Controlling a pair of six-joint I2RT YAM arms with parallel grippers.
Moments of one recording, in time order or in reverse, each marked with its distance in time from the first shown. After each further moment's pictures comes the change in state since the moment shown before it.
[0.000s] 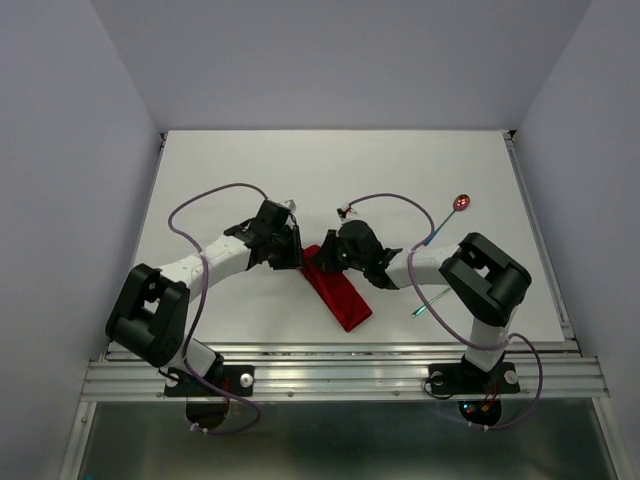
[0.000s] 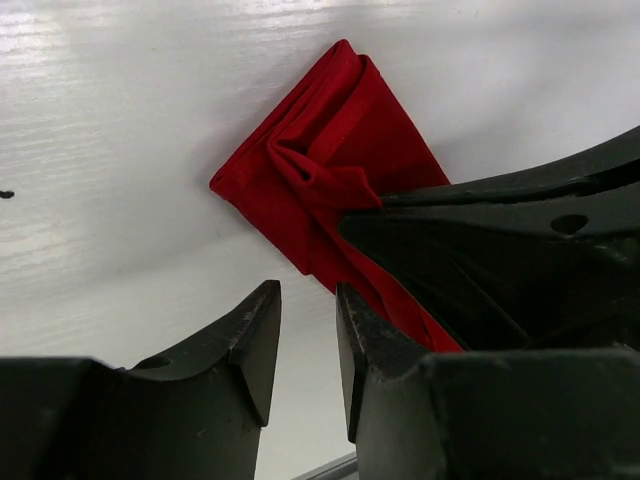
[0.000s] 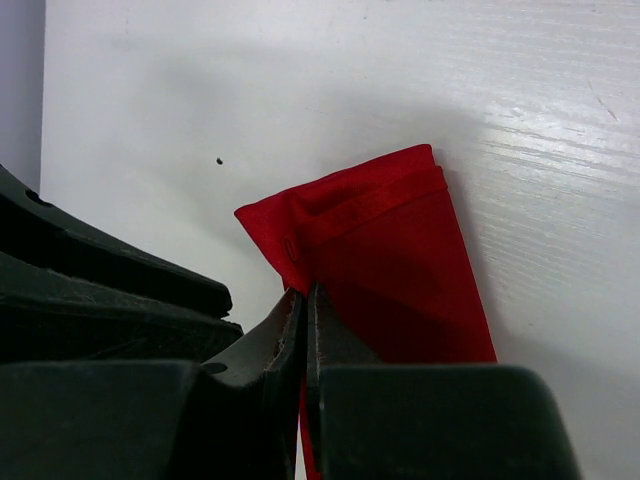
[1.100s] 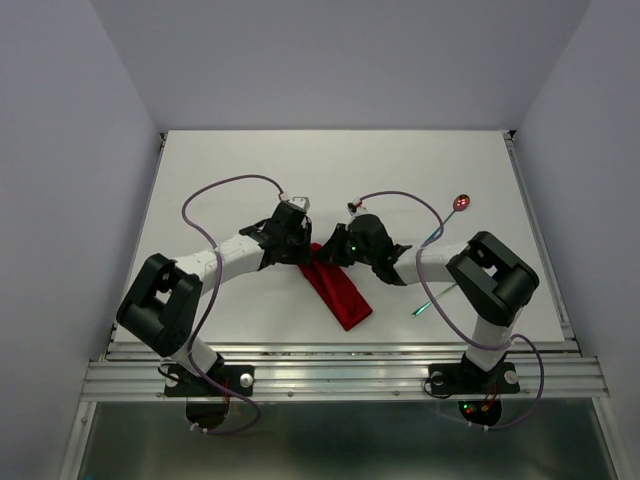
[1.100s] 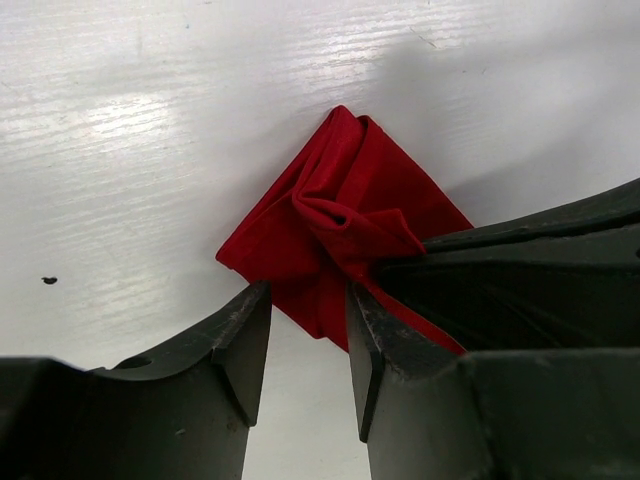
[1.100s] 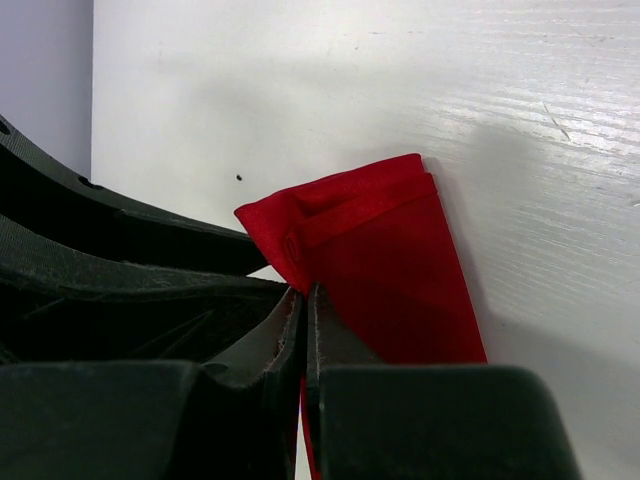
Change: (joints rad) left arm -0.099 0.084 0.044 0.087 -0.190 0.106; right arm -0.069 -0.028 -0.033 0.047 -0.129 0.062
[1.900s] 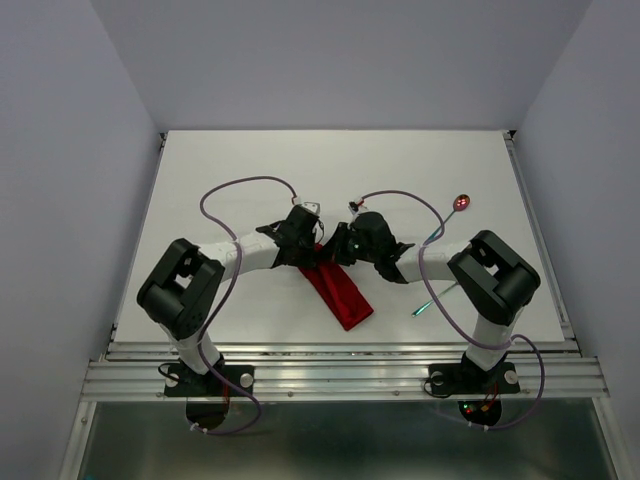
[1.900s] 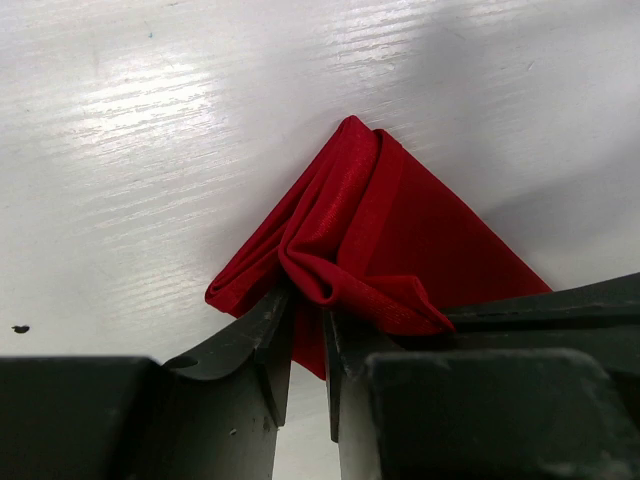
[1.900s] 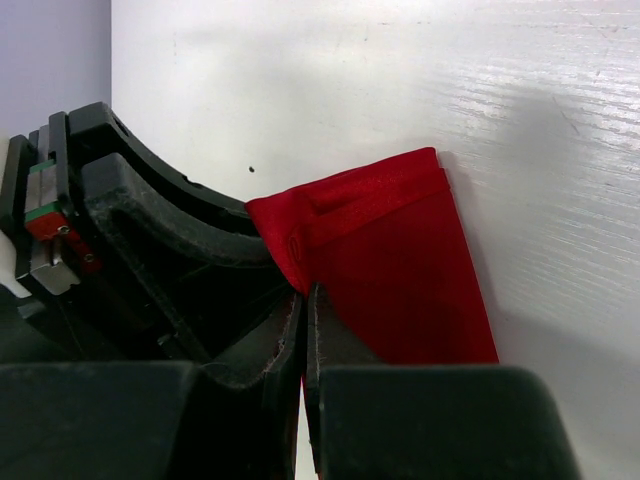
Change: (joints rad) left arm -0.045 0.129 0.042 0.029 -0.063 0.046; right arm -0.031 0.000 -0.003 0.004 -0.080 0.027
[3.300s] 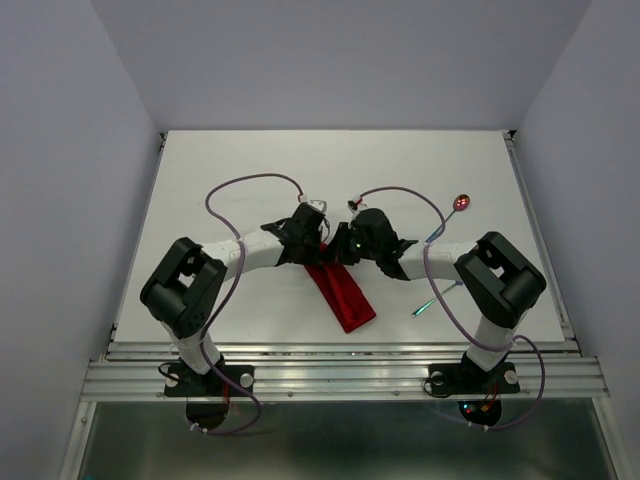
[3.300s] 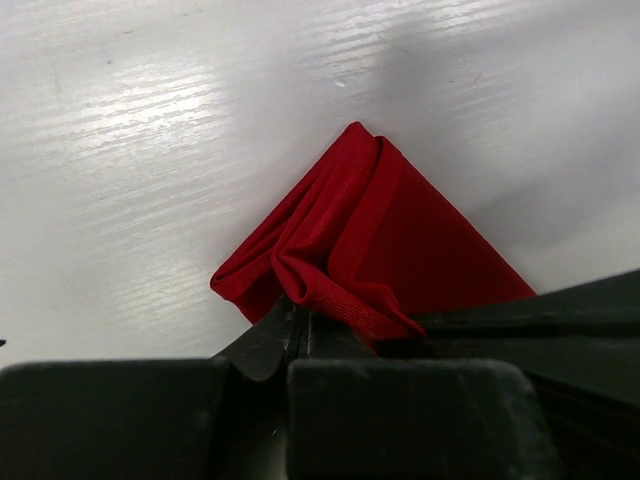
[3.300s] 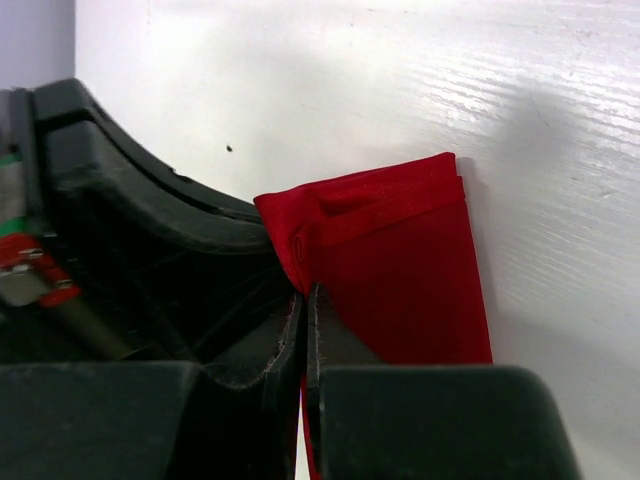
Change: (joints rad) left arm -0.028 0.034 0.049 -0.020 -0.012 0.000; right arm -0.014 -0.032 0.014 -0.084 -0.023 -0.094
